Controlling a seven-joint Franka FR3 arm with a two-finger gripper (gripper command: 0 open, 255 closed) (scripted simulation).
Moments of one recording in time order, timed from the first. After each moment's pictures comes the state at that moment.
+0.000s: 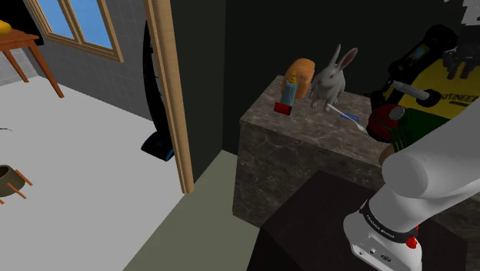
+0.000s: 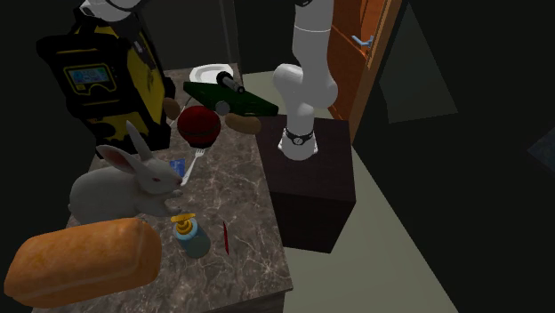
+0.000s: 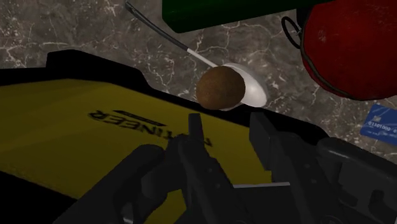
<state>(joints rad) -0.53 -0.09 -0.76 -1.78 -0.32 1.64 -0.36</state>
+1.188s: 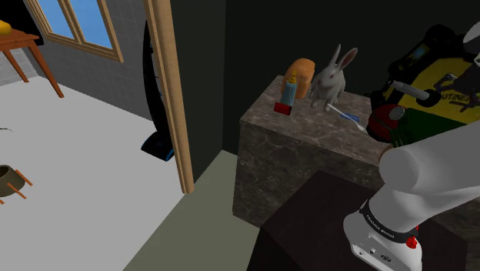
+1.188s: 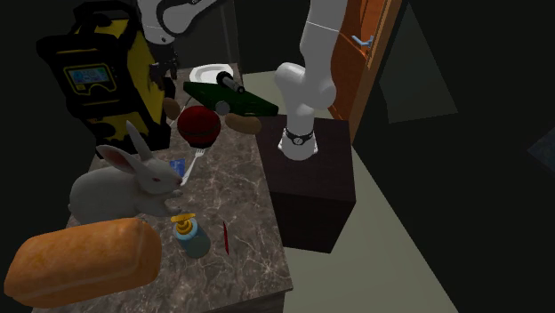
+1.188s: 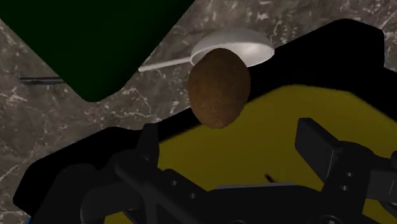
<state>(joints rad) -0.68 -0.34 -0.81 -2.28 -0.21 2.21 0.24</state>
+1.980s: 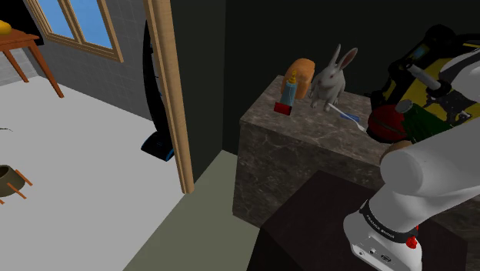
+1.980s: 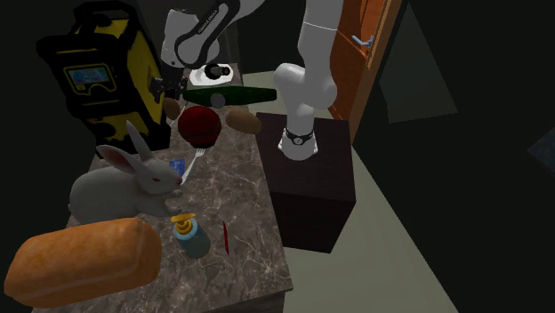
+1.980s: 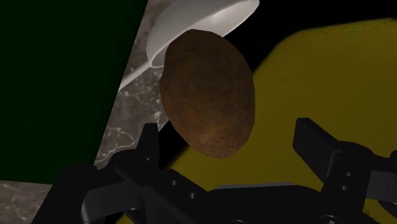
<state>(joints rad) -0.61 -0.29 -0.96 -2.53 0.01 2.78 0.40</state>
